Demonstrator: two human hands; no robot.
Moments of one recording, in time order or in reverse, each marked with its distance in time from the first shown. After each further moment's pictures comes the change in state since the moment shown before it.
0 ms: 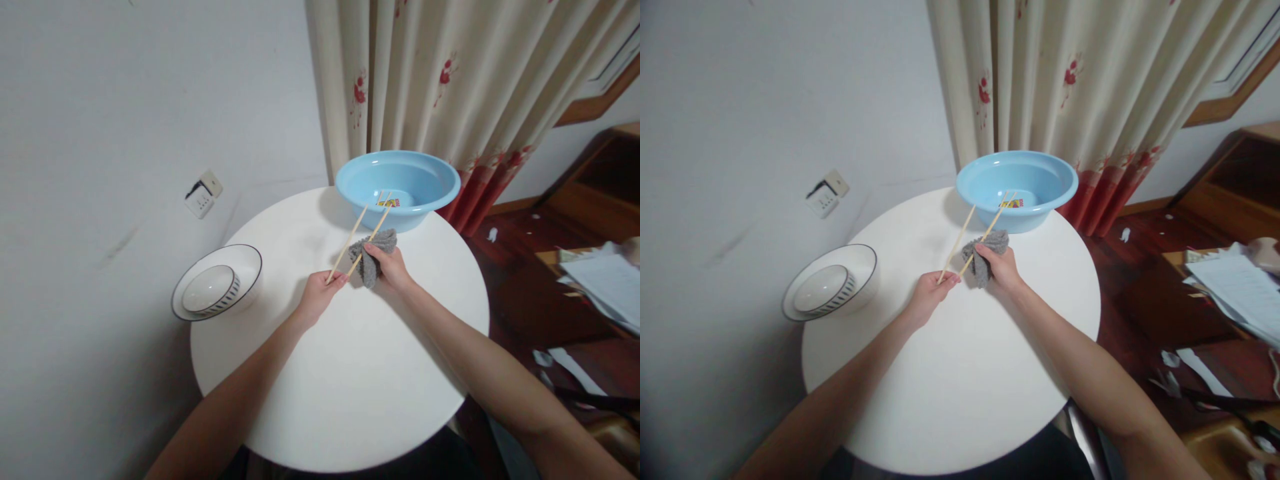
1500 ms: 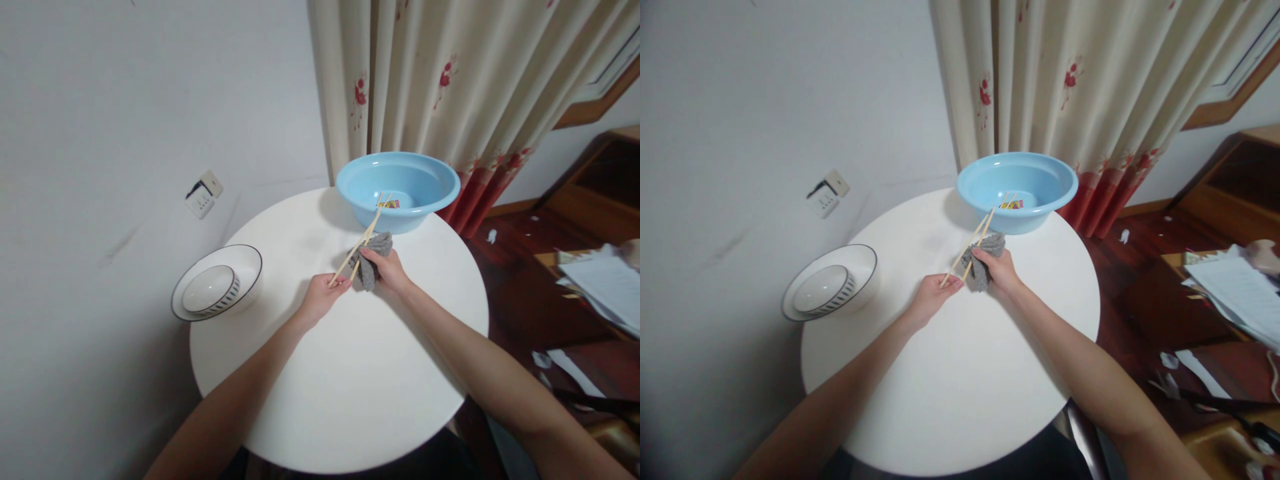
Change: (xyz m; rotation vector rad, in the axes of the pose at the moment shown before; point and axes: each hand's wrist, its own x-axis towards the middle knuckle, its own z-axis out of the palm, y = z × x) left_hand 0.004 -0.012 0.001 0.060 -0.039 -0.016; right_hand 0.000 0.005 0.000 -0.037 -0.007 0.067
